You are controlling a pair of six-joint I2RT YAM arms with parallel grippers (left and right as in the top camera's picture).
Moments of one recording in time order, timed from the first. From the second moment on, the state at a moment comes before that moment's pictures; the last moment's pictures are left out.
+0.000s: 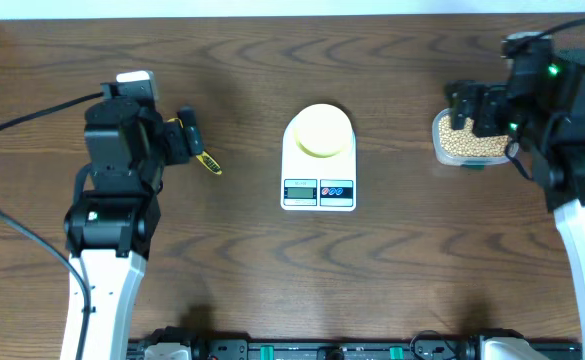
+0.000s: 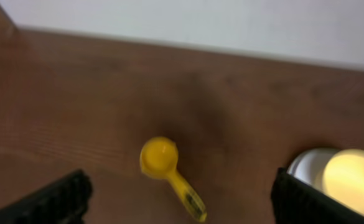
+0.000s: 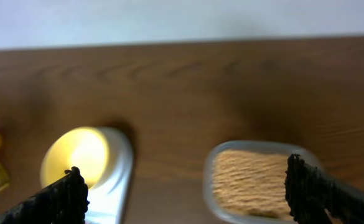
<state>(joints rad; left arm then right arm) -0.02 1.11 1.08 -0.55 -0.09 -0.10 0.01 1.30 1.34 -0.69 -0.23 0.07</state>
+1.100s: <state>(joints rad) 0.18 1.66 1.08 -0.32 -0.09 -0.11 0.01 1.41 1.34 -0.64 -0.42 0.11</state>
